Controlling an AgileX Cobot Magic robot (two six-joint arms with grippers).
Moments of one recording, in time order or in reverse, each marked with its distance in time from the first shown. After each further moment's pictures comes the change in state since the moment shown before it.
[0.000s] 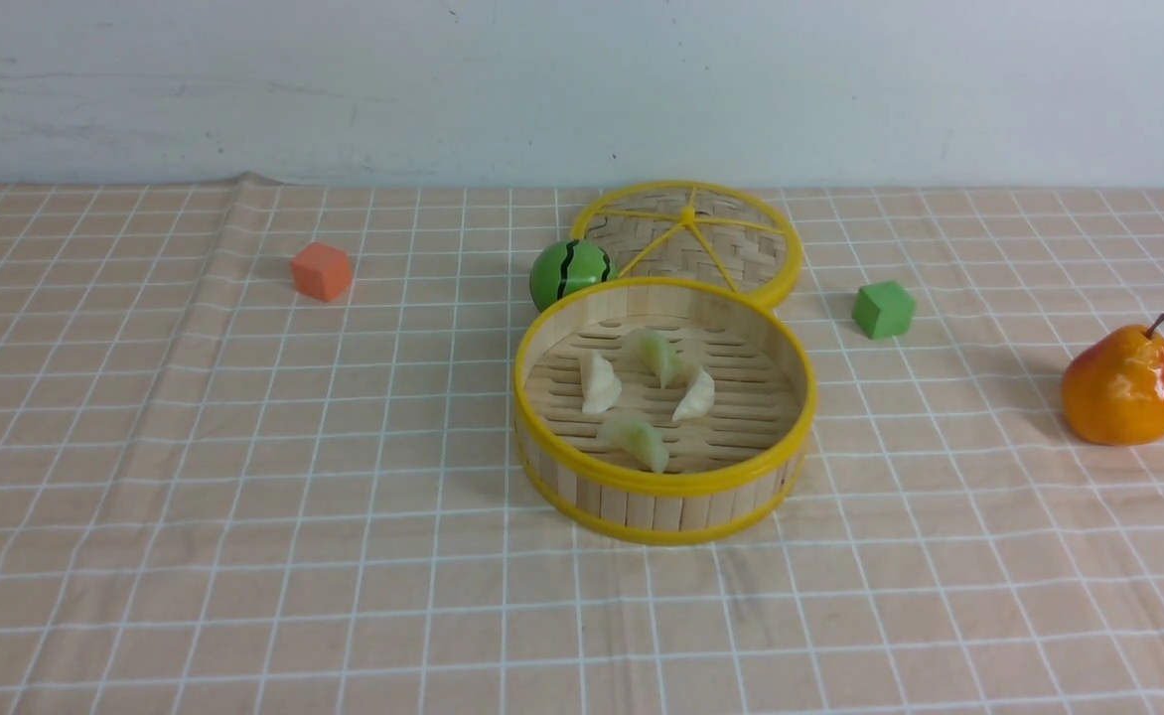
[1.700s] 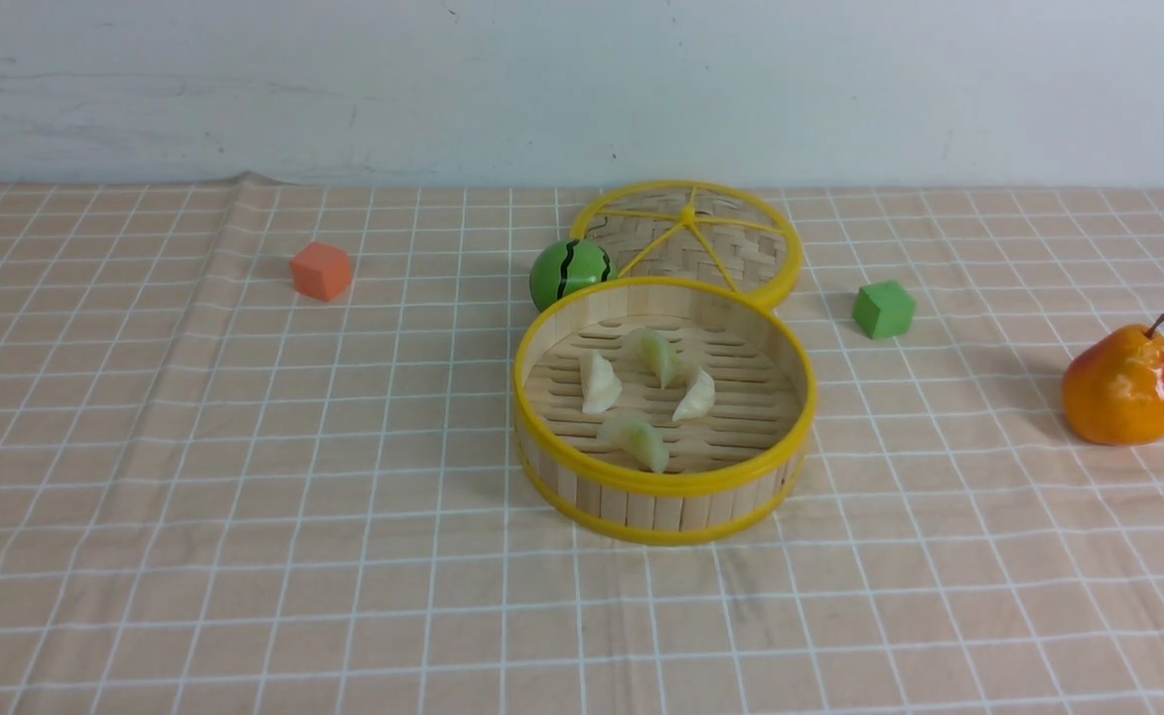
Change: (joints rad) right arm 0.000 0.000 0.000 0.000 -0.001 0.000; left arm 0.000 0.000 0.000 -0.004 -0.015 0.000
